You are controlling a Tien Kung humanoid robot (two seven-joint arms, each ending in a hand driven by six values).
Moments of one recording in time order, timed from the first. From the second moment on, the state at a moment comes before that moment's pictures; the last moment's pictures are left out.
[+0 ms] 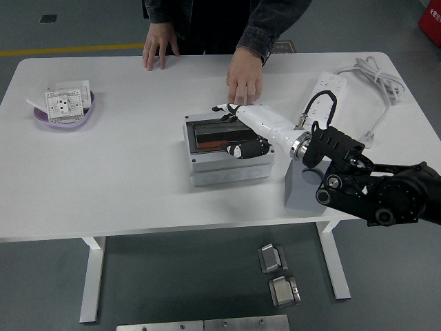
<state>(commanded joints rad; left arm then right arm) -0.12 0.26 0.00 -0.25 0.01 0.13 0.13 0.97 -0.44 0.13 1.26 -1.41 -0.34 -0.04</state>
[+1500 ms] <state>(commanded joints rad) -0.12 0.27 -0.01 -0.25 0.02 0.13 0.14 0.08 -0.42 1.35 1.40 -0.81 -0.47 0.52</state>
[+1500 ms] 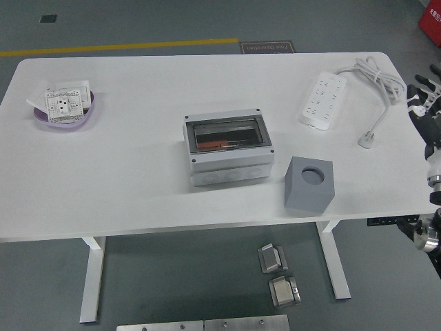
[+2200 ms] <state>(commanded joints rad) -0.14 0.28 -0.16 -0.27 0.15 0.13 0.14 0.05 -0.41 1.36 1.40 -0.66 -0.46 0.51</state>
